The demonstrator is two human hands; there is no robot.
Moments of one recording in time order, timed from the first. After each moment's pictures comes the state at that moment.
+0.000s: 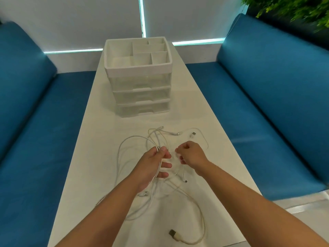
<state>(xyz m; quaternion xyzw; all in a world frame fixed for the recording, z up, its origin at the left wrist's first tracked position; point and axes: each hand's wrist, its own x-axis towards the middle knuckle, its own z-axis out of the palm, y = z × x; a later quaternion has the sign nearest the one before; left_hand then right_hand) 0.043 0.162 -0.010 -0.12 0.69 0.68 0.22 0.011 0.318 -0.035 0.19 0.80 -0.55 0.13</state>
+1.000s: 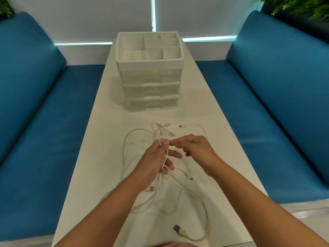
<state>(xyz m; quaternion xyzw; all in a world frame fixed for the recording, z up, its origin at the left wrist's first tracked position) 0.055 0.152 0.000 -0.06 0.66 0.73 0.19 0.034 0.305 0.018 0.03 0.75 -0.64 0.14</state>
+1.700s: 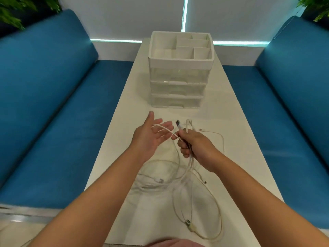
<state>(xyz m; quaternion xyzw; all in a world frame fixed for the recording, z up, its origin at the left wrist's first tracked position) 0.031 0.097 0.029 -0.21 0.45 0.87 0.06 0.030 0.255 0.030 -0.02 0.70 -0.67 0.26</state>
